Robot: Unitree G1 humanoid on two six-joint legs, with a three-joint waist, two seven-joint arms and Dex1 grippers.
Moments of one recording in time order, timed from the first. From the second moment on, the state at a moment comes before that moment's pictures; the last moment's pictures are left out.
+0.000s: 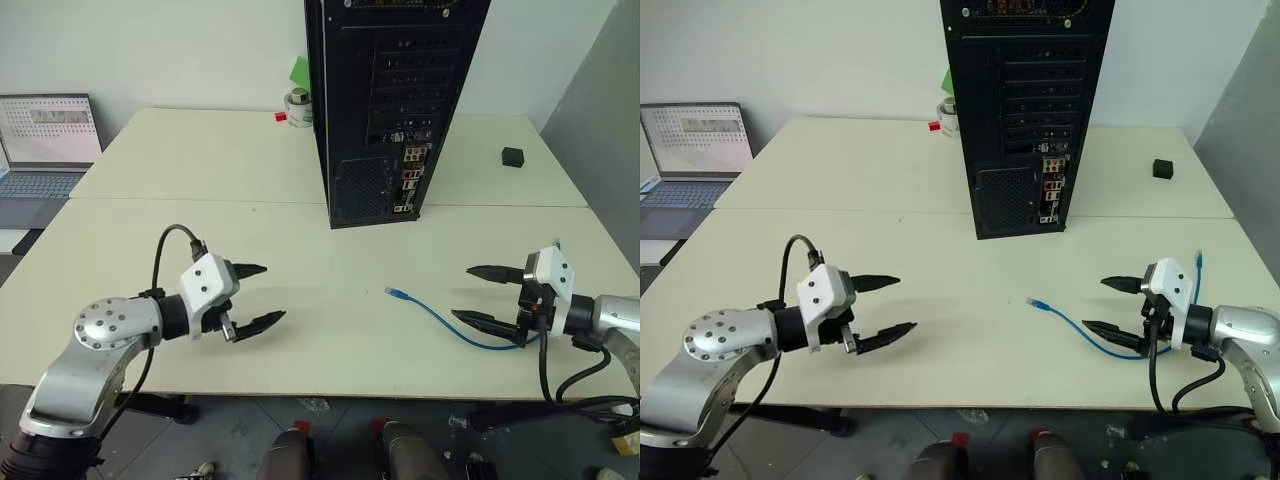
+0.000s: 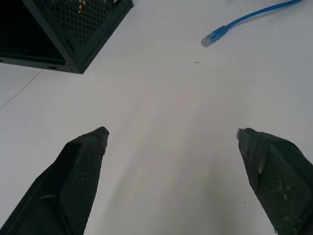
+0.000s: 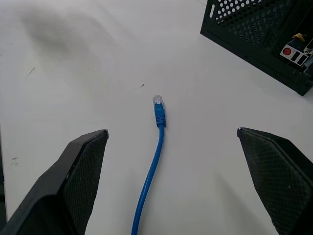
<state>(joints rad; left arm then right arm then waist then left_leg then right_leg) -0.06 0.83 0.12 -0.39 -0.37 0.37 -0.95 -0.07 -0.87 -0.17 -0.26 0.49 0.36 1.05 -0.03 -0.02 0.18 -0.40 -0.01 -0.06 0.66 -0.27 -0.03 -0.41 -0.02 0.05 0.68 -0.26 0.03</state>
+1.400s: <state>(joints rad) -0.14 0.83 -0.02 -0.38 -0.35 0.38 -1.01 -0.30 -0.59 0.14 0.10 0.20 0.22 0.95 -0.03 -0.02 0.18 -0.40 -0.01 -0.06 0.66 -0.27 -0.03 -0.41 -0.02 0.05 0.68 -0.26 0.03</state>
